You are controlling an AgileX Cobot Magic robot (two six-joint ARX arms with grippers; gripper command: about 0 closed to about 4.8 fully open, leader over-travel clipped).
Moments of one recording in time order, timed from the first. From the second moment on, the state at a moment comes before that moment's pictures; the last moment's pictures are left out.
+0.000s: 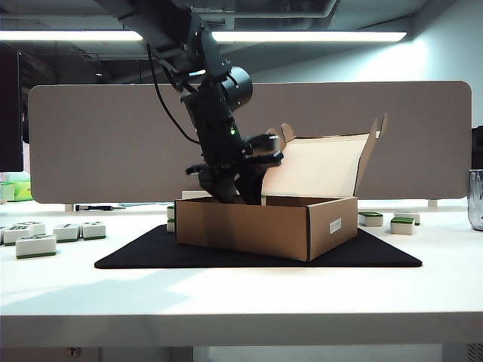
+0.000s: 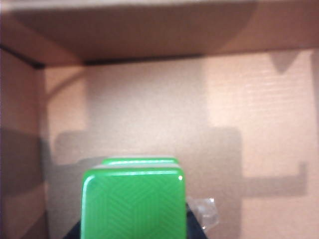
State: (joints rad) left arm -0.52 2.38 2.17 -0.86 0.13 0.12; right arm 0.05 0.19 0.90 -0.99 -0.46 0.08
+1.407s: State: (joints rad) left arm -0.56 2.27 2.17 -0.94 0.13 0.12; right arm 0.05 0.19 0.90 -0.99 -0.46 0.08
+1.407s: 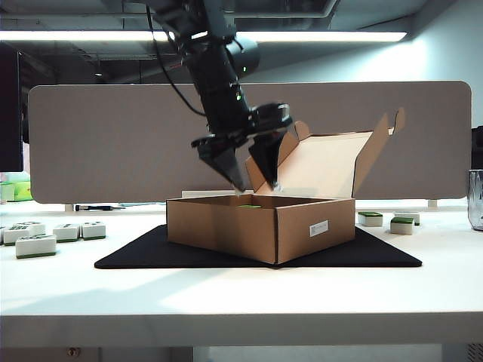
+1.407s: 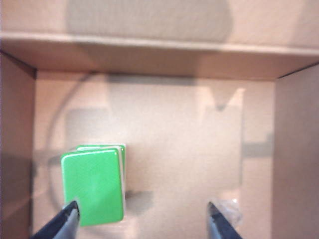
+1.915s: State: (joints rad) left arm -0.42 2.20 2.18 -0.94 -0.09 0.12; right arm 0.05 0.19 0.90 -1.02 -0.47 0.08
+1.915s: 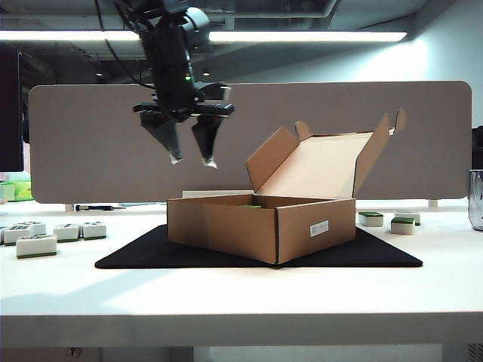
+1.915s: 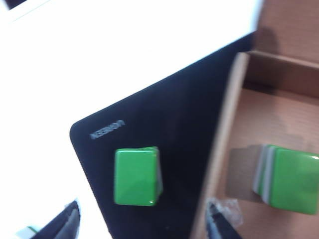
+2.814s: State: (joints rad) left arm -0.36 2.37 2.17 -0.88 -0.05 0.12; right arm 0.05 0.19 0.90 -1.01 -0.47 0.08
